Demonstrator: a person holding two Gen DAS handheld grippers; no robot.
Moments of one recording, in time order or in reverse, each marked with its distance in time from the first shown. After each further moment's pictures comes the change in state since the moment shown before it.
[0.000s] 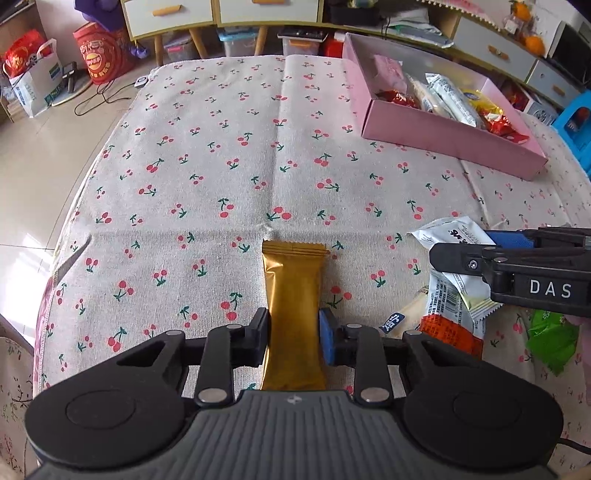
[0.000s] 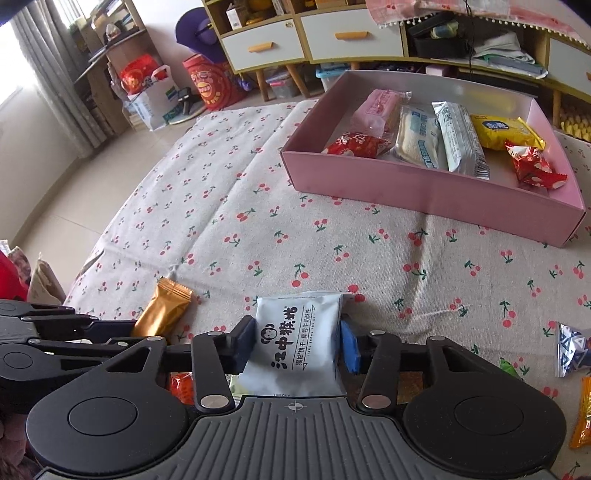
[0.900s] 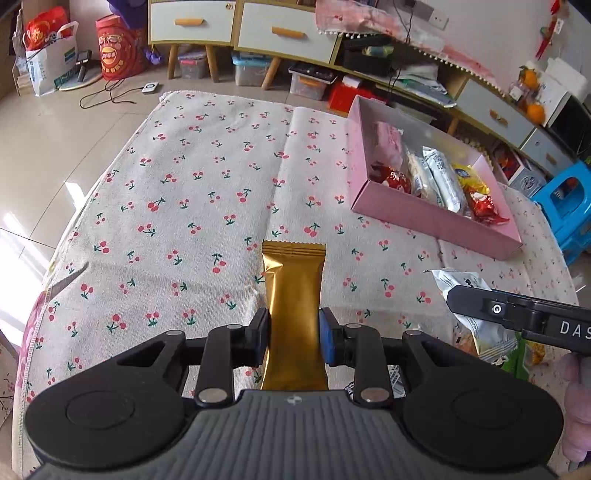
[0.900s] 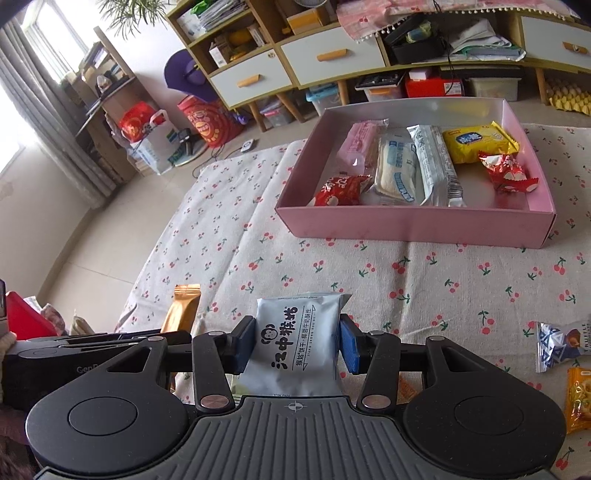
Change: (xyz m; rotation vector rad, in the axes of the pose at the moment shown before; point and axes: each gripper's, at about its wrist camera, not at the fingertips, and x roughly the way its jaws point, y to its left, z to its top) left arm -0.022 0.007 0.029 -0.148 -0.105 -0.100; right arm -0.039 -0.024 0.022 0.153 -0.066 0.082
